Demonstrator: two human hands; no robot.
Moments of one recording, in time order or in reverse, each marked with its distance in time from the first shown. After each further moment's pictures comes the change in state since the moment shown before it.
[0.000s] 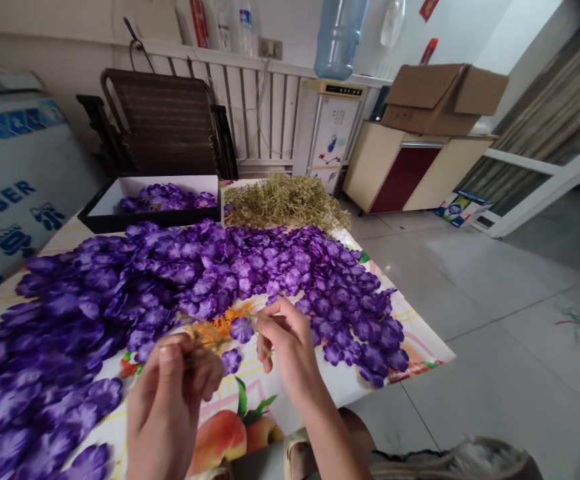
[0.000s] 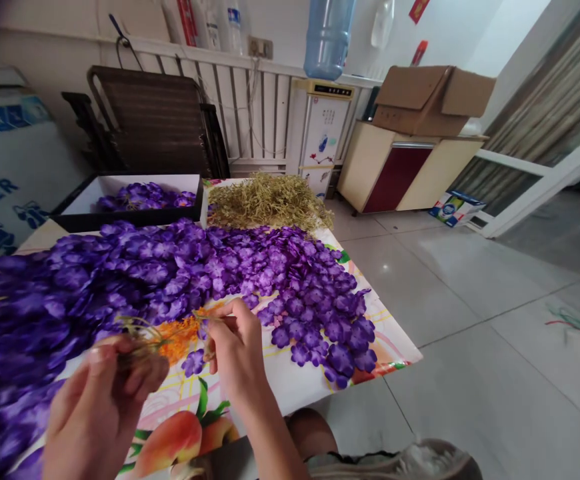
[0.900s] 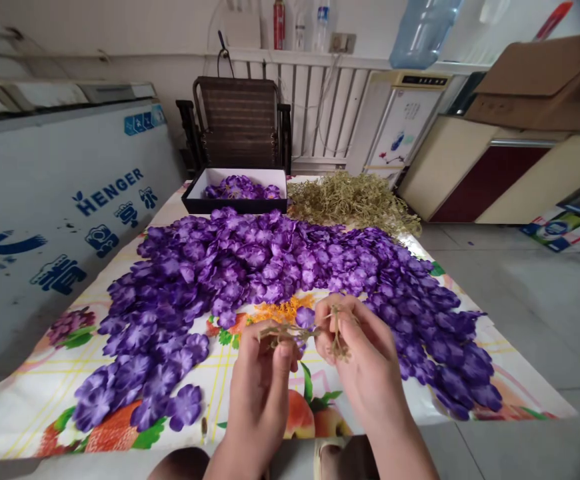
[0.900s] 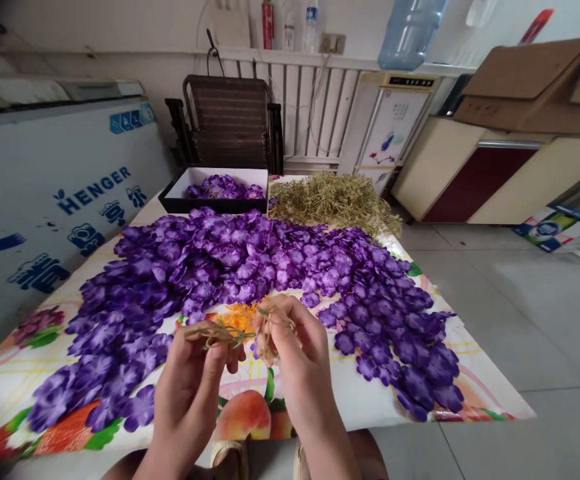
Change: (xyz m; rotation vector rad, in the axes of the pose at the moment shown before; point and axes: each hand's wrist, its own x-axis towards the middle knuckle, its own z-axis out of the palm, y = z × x) left_hand -0.021 0.002 -0.033 0.472 -0.188 0.372; right_hand -0.023 -0.004 0.033 0.431 -0.126 -0.162
